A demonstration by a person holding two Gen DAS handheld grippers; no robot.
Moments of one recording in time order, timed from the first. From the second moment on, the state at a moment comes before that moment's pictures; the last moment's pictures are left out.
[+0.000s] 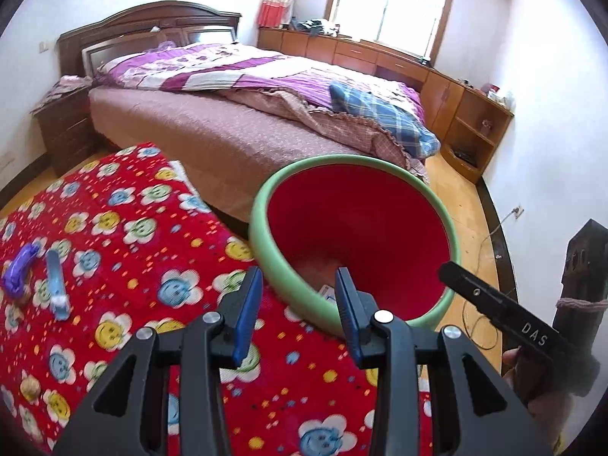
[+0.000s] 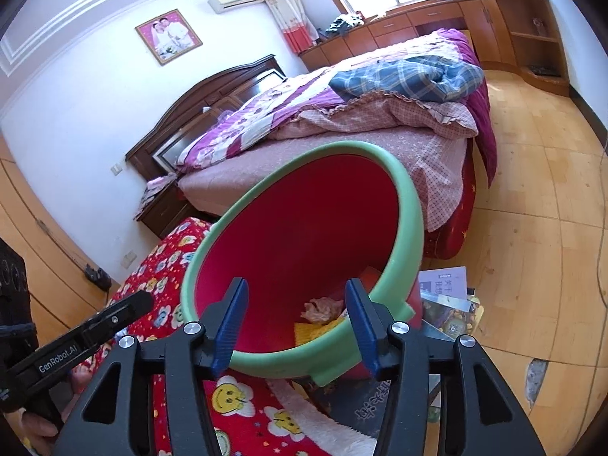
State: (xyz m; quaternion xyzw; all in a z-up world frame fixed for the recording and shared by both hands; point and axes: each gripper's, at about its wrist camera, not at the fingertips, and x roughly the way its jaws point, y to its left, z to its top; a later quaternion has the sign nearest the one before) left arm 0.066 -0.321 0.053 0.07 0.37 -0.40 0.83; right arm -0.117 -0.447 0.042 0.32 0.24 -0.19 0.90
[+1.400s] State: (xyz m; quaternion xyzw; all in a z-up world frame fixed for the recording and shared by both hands) left arm 0.175 -0.058 0.073 0.02 0.37 -0.11 0.92; right arm 0.007 -0.295 0.090 0.20 0.30 -0.04 0.93
